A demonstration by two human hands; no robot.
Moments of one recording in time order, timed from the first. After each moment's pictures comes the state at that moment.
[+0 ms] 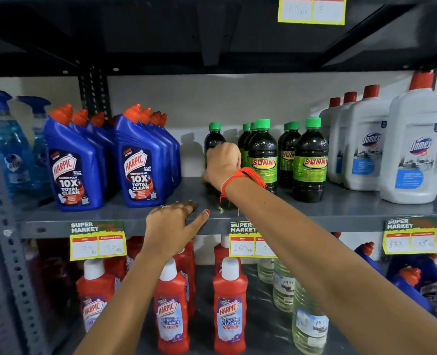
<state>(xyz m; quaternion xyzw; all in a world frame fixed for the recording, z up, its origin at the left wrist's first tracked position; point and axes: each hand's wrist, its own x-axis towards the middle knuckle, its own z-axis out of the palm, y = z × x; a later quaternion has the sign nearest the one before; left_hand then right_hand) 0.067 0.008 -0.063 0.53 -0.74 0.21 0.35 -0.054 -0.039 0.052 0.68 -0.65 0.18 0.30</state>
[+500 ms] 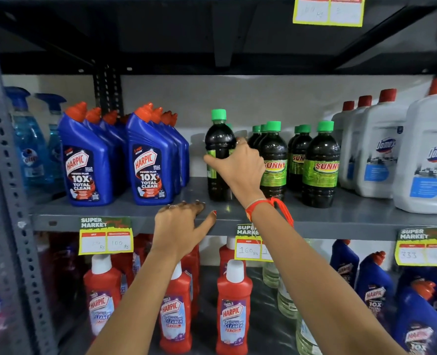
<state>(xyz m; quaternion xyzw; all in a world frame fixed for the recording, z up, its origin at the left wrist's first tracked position) 0.061 0.008 -0.066 0.54 -0.73 0.22 0.37 -0.067 -0.017 0.034 0.60 -0.57 0.55 0.08</state>
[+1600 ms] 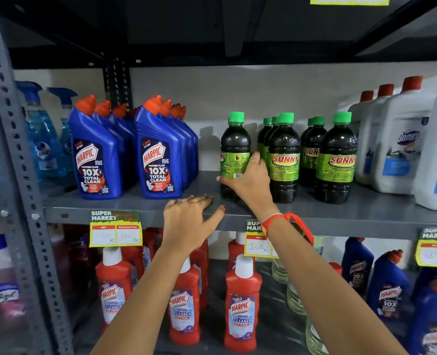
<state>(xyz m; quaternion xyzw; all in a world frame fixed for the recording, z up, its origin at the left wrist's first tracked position) 0.058 0.005 -0.070 0.55 -0.72 0.20 0.38 -0.081 -0.044 -0.012 0.64 -0.56 0.52 -0.02</state>
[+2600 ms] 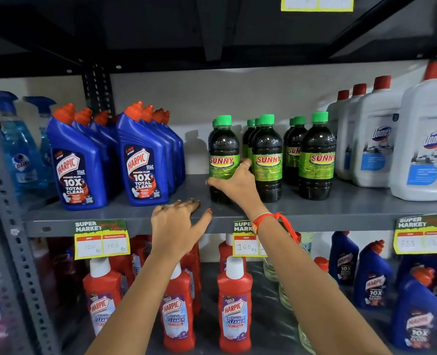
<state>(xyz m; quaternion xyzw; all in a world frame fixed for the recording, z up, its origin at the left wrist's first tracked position) 0.054 0.007 -0.069 0.55 -0.71 0.20 0.39 -0.088 -0.038 -0.011 0.62 -0.53 0.57 -0.15</state>
